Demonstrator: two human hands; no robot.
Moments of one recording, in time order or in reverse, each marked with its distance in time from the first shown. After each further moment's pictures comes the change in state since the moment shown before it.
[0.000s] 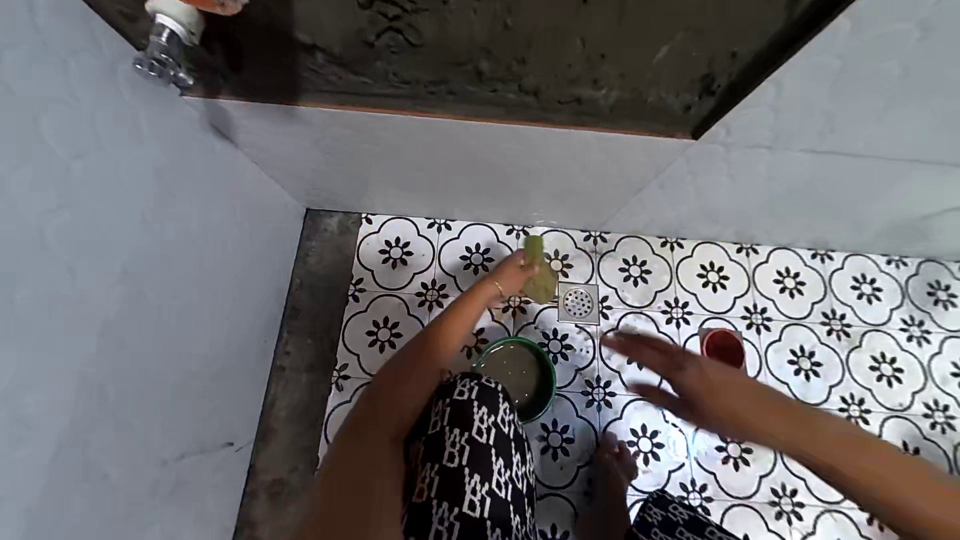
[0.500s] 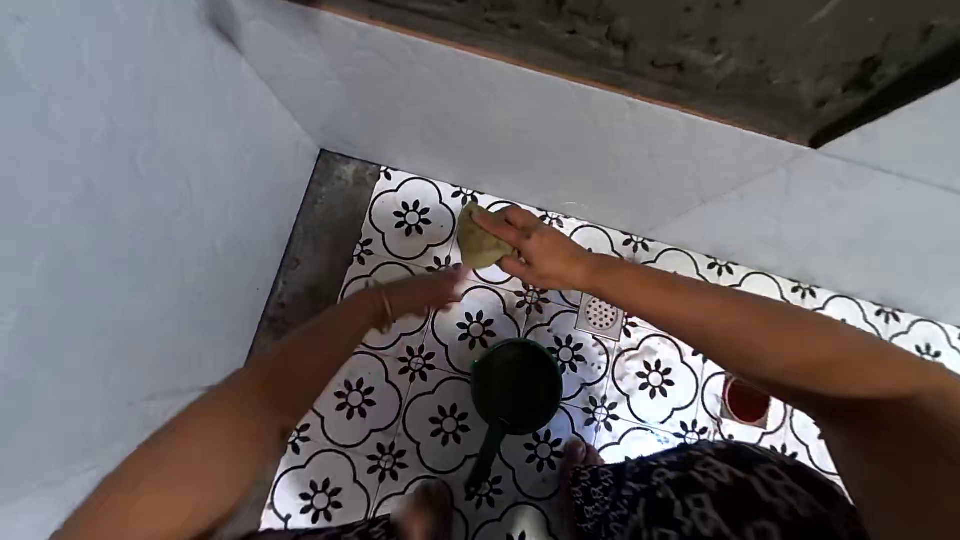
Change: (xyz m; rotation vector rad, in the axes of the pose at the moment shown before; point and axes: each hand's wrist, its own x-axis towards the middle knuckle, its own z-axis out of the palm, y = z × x) left_hand -0.106 -0.059 -0.099 0.227 0.001 -0.298; right_hand 0.276 0.010 0.020 0.087 0.120 -0.478
